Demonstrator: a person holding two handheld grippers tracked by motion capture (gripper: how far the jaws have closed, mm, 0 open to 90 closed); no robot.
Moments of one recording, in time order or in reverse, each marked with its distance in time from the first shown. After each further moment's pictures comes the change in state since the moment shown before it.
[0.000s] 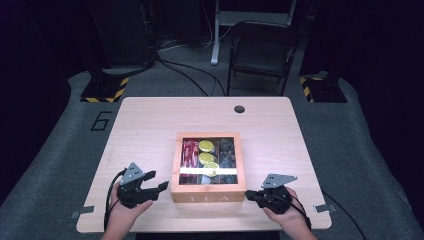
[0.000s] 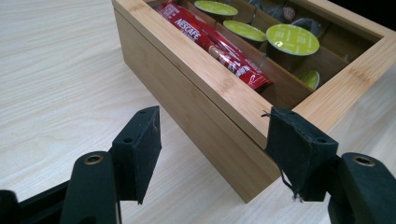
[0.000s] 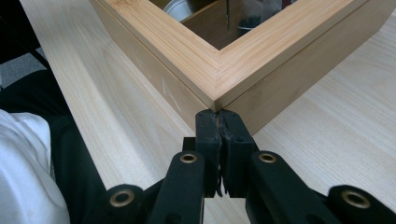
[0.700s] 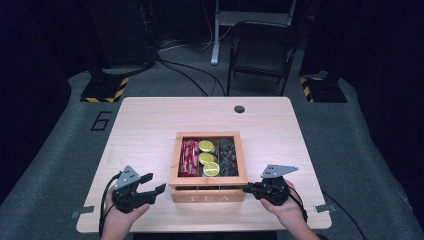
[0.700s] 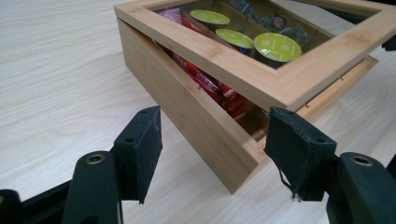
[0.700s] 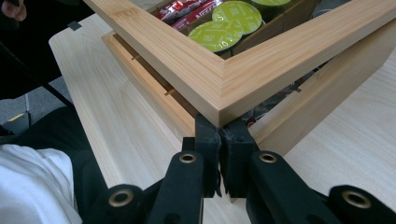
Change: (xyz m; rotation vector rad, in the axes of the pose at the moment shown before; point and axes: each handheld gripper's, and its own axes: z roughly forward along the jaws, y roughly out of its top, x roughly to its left) left arm -0.013 0.001 -0.016 -0.001 0.011 0.008; right arm -0.004 0.027 -0.002 -0.076 0.056 0.057
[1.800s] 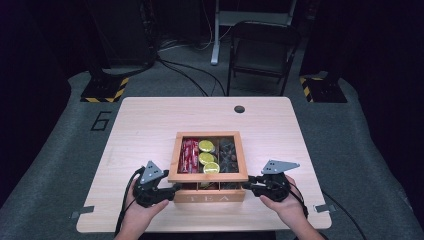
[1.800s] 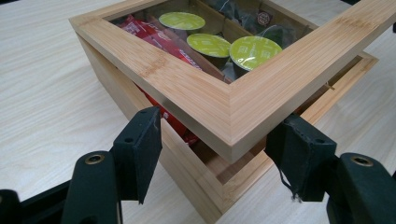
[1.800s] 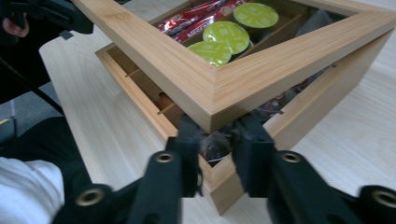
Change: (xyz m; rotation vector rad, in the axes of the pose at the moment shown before) left arm -0.030 0.028 0.031 0.059 0.022 0.080; right arm 0.001 0.013 -0.006 -0.028 -0.046 -0.018
